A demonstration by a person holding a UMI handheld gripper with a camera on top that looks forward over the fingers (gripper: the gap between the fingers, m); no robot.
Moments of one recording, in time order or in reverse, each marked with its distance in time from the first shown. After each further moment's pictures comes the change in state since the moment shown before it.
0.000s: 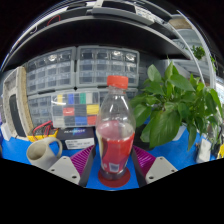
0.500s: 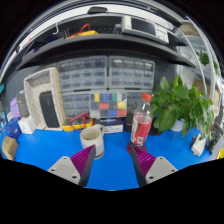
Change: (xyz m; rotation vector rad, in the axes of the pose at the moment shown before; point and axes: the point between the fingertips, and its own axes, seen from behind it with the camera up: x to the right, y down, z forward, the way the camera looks) arm -0.086 0.004 -0.156 -0.095 -0.122 -0.035
